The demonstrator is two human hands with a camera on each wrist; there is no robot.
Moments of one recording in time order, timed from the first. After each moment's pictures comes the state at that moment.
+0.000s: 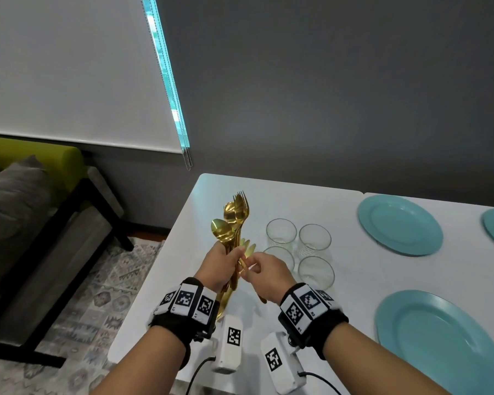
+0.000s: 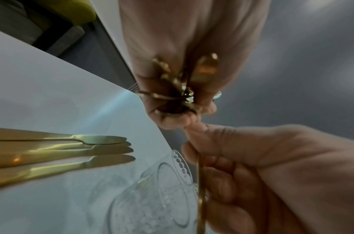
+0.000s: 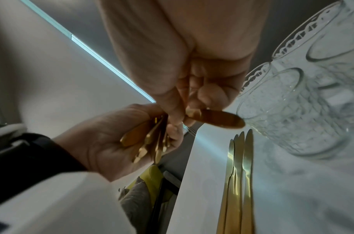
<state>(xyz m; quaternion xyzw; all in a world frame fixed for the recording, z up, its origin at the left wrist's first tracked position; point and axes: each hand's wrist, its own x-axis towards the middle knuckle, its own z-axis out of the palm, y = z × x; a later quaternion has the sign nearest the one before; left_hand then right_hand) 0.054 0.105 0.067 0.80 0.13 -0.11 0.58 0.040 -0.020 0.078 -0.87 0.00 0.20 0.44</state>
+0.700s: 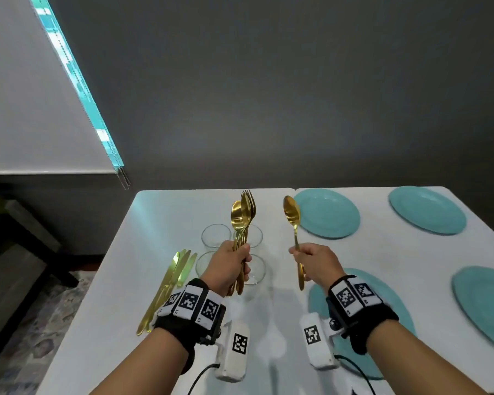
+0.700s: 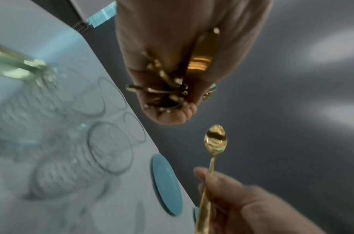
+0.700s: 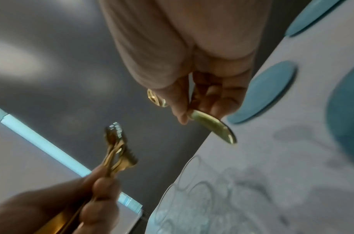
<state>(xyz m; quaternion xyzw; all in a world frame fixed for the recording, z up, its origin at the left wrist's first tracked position) 0.044 -0.032 0.096 0.72 0.07 -0.19 0.66 0.025 -0.218 0.087 -0.84 0.20 0.06 0.51</state>
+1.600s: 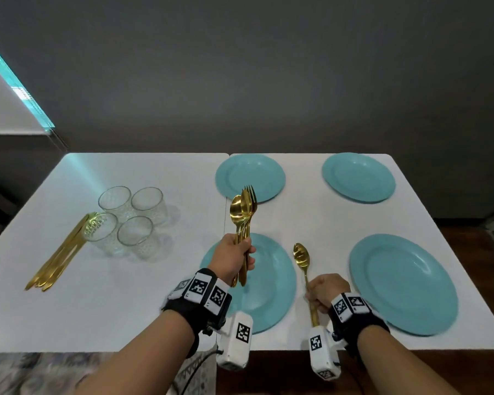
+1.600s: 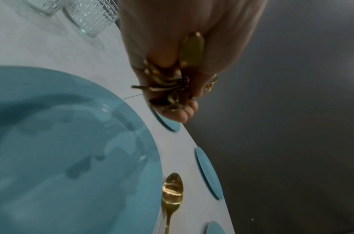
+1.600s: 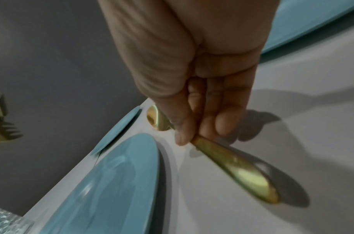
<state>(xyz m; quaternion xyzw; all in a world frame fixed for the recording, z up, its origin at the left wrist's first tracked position) -0.025 -0.299 0.050 0.69 0.16 -0.21 0.68 -0.076 -0.502 -0.014 -0.84 0.32 0.26 0.34</state>
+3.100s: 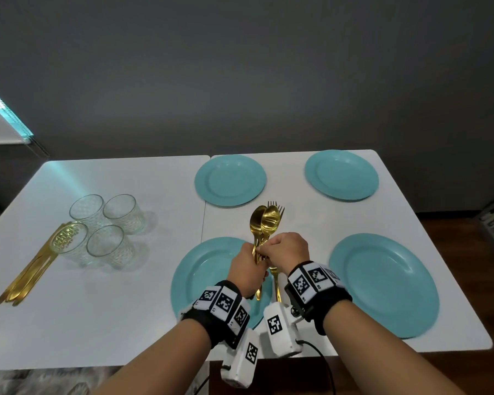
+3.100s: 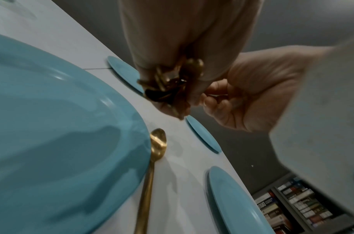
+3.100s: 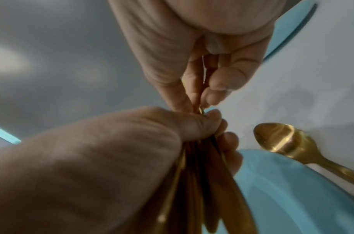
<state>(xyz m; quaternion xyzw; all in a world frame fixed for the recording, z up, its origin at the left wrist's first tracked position) -0.035 -0.381 0.031 0.86 0.05 -0.21 0.47 -0.027 -0.479 0.057 -0.84 0.24 0.12 0.47</state>
